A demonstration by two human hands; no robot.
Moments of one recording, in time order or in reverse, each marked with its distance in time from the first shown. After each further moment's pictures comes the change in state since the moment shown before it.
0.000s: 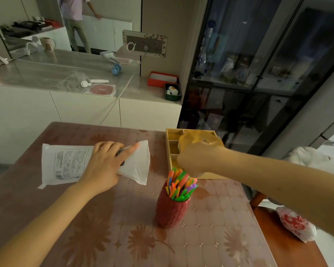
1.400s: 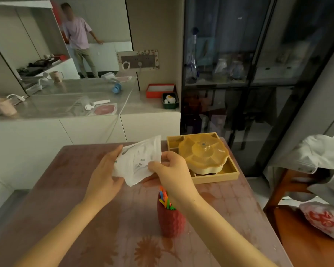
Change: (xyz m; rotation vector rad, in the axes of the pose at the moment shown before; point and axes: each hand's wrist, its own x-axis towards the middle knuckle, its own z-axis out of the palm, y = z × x) left_hand 0.015 0.037 -0.021 -0.476 0.074 -0.396; right_hand -0.023 -0.047 0.029 2.282 0.849 0.036
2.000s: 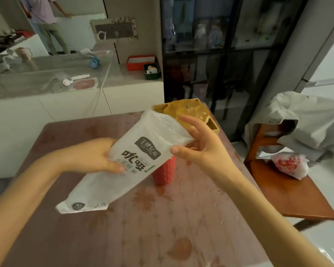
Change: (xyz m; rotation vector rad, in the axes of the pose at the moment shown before) left_hand -0.044 0.085 -0.082 -0.158 -1.015 -0.032; right_hand -0.116 0.024 -0.071 -0.181 -0.024 -0.301
